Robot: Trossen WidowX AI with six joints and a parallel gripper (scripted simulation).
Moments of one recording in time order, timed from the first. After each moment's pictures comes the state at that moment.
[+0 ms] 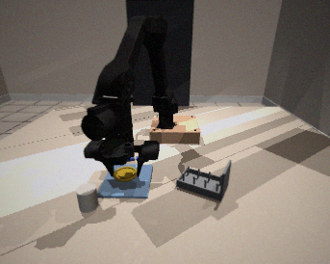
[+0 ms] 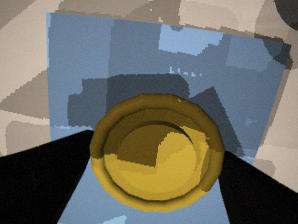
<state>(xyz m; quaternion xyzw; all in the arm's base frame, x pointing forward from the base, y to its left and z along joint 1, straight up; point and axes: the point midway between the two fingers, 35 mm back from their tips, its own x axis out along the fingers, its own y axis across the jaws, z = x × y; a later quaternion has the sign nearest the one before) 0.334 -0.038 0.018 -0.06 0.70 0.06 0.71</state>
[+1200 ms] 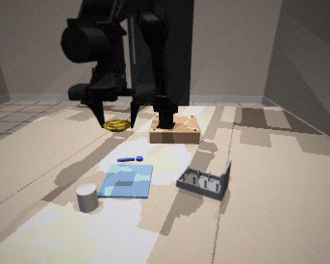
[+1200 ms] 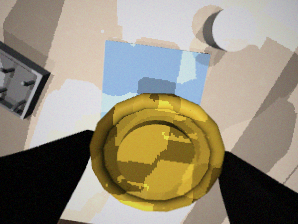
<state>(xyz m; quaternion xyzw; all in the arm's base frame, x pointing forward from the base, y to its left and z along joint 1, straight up) 0.346 -0.037 0.170 -0.07 0.69 0.06 0.72</state>
